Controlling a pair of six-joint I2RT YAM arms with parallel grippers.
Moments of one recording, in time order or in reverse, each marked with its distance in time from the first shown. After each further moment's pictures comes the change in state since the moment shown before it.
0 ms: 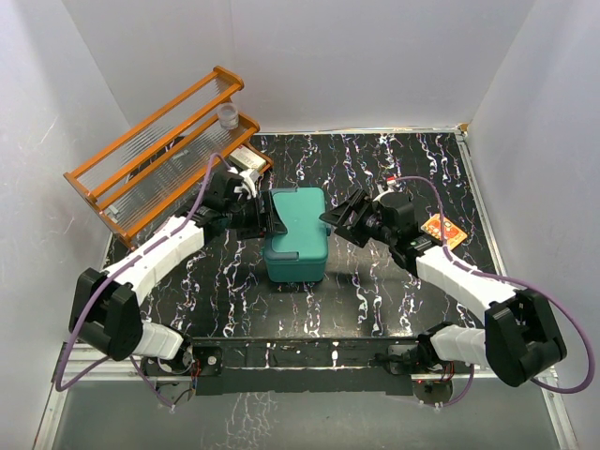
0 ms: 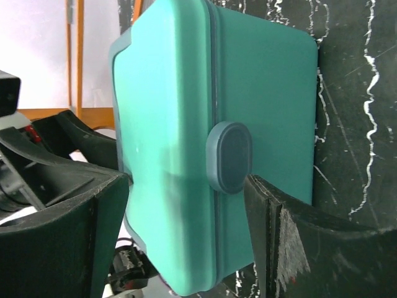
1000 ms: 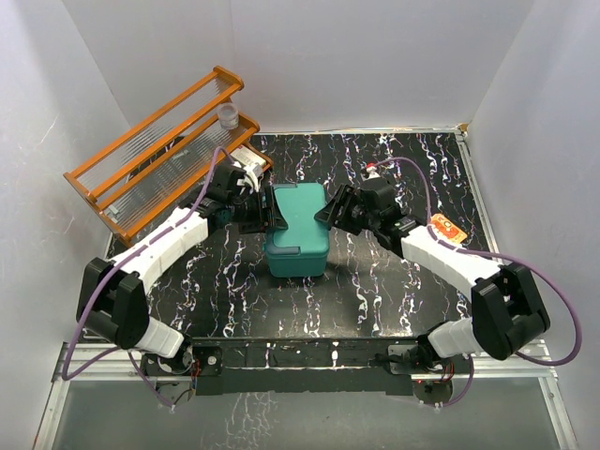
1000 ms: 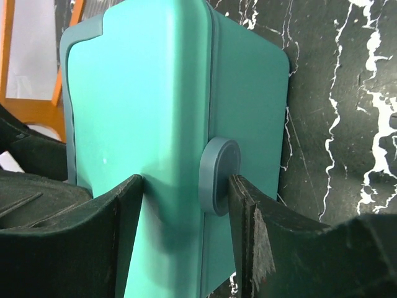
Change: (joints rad) left arm 0.008 0.077 0.076 -0.022 0.032 0.037; right arm 0.055 0.152 0.179 -0.161 0.089 -0.248
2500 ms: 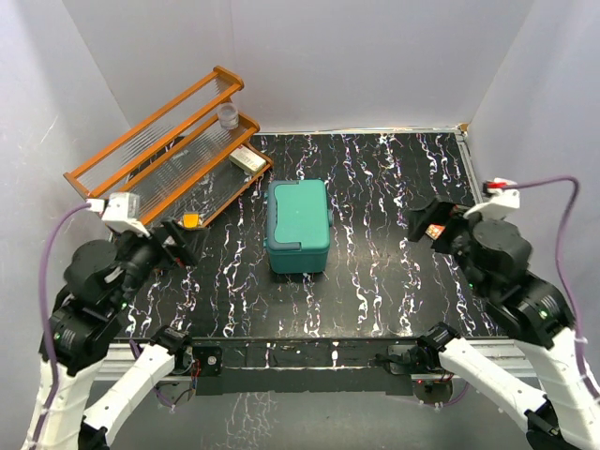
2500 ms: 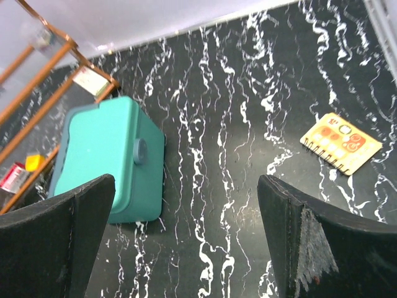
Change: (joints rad) left arm 0.050 -0.914 0.021 -0.327 -0.400 0.139; right arm 0.079 -0.719 0.300 -0.796 0.661 -0.349
